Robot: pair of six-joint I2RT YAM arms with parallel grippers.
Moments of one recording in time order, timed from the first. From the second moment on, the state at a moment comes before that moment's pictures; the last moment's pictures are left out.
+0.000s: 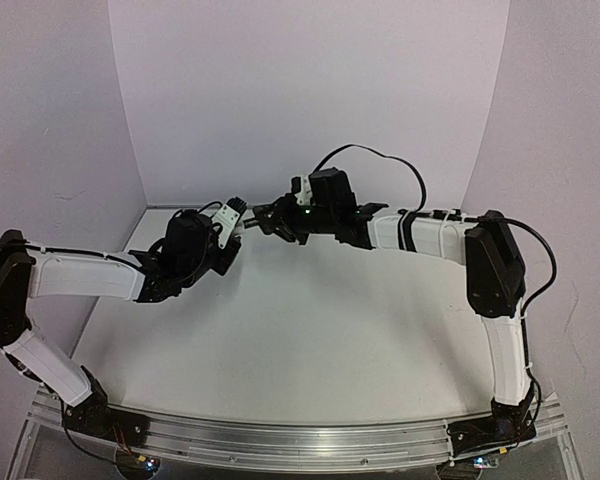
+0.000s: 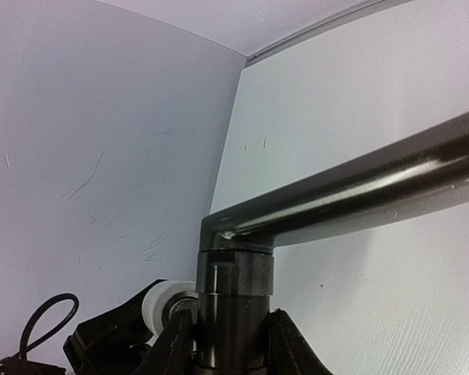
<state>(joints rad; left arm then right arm) -0.78 1.51 0.85 0.31 -0.44 0.27 0.79 2.18 1.80 0.04 -0.33 1.02</state>
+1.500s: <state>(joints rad) -0.87 1.69 0.78 0.81 -0.54 0.76 0.65 2.18 1.76 -0.04 -0.69 1.40</state>
